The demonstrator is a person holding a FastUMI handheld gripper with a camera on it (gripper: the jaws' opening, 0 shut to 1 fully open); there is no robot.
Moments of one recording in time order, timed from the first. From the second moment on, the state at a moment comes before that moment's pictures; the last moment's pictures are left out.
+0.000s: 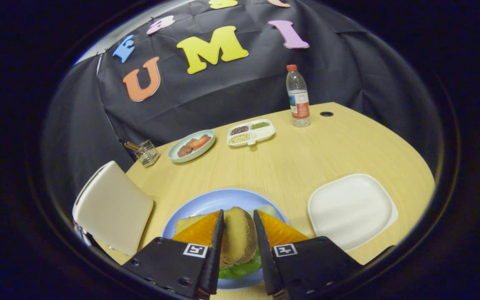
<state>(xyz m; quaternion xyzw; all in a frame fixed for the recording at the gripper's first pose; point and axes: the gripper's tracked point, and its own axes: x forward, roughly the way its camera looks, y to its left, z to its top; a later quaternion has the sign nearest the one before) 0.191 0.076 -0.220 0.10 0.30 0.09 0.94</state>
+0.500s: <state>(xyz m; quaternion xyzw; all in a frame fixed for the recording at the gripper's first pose) 0.154 0.060 -0.102 0.02 0.11 0.02 0.99</state>
